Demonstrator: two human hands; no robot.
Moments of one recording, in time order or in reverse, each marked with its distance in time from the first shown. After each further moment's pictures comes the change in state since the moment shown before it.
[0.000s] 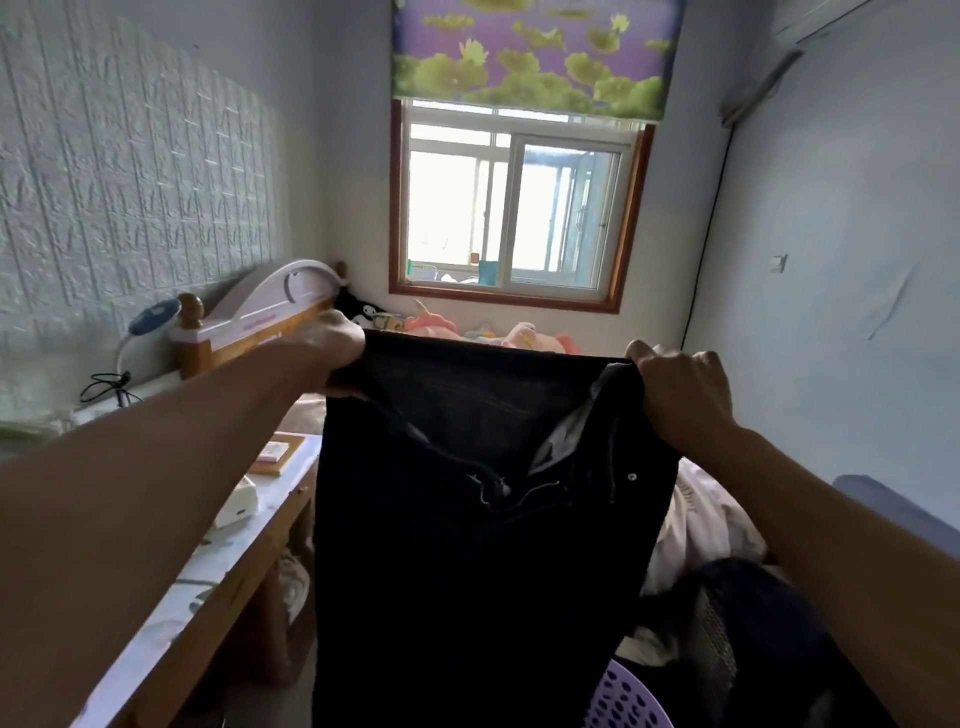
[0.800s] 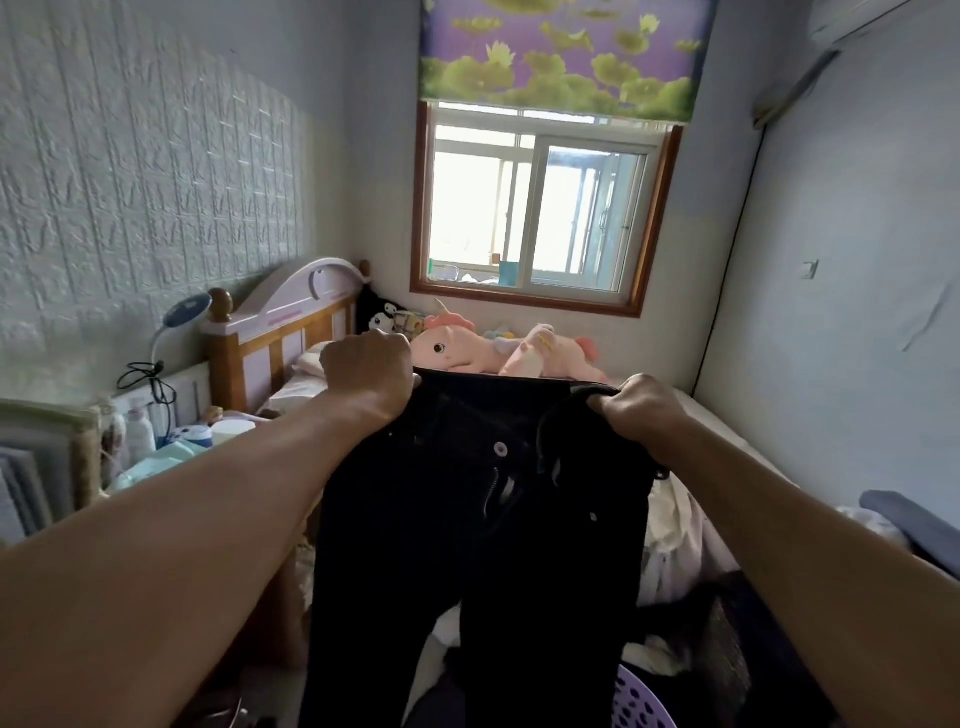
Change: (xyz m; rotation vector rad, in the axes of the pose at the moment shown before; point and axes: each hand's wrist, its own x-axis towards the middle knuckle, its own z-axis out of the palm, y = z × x) left_hand -0.022 -0.010 0.032 0.851 0.310 0.375; right_hand 0.011 -0.032 0.009 0.684 -0.435 0.519
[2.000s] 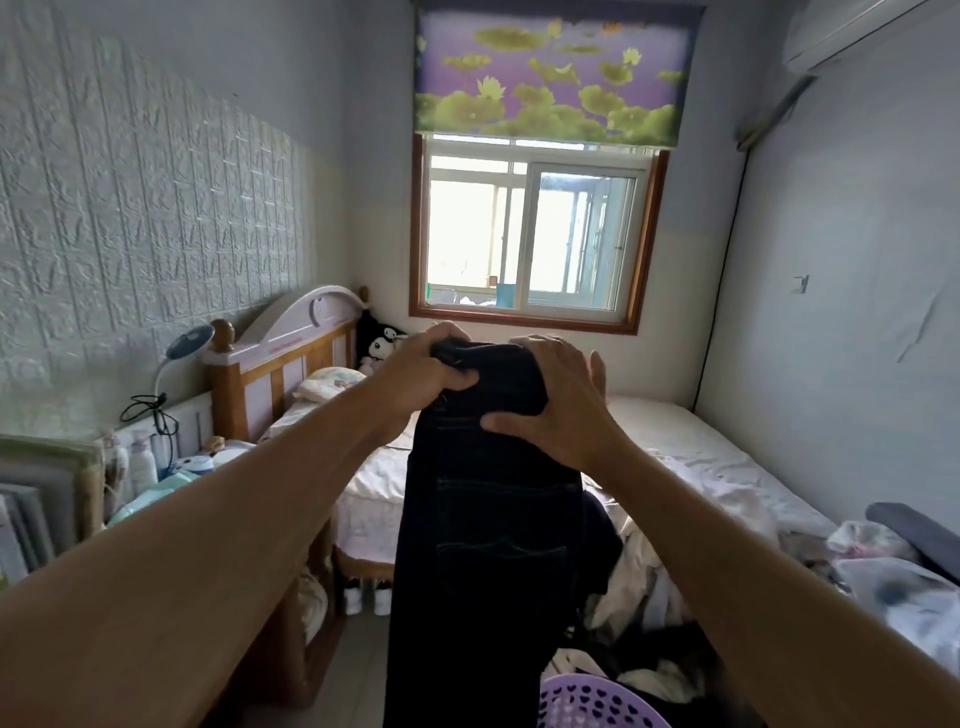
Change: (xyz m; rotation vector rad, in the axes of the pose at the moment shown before) left_hand -0.006 0.019 -0.031 -1.362 -0.306 0.113; right_hand -0.032 -0.043 0.019 -0.043 0.218 -0.812
